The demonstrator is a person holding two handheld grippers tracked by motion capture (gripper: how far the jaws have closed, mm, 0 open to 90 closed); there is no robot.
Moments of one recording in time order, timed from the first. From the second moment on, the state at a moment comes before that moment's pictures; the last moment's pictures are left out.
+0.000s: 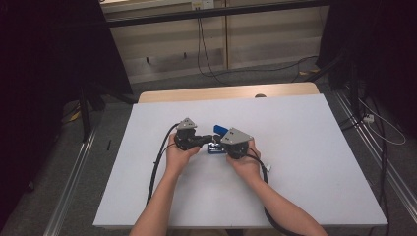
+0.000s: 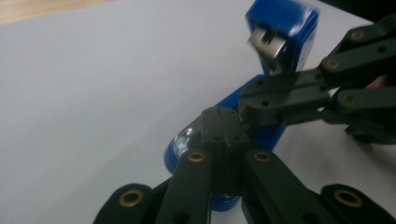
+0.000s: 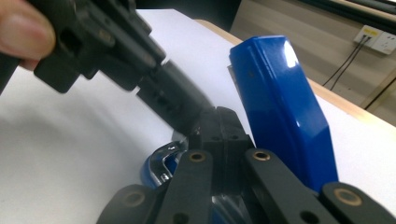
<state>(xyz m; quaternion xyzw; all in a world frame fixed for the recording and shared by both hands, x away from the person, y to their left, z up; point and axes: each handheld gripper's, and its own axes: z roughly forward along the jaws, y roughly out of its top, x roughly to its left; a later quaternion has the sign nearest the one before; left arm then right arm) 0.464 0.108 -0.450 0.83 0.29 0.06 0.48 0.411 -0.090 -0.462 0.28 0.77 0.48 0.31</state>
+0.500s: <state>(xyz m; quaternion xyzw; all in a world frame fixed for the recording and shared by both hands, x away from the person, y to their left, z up) 0.460 0.106 -0.451 0.83 0.28 0.08 0.47 0.410 -0.099 -0.442 0.30 0.76 0.47 0.34</state>
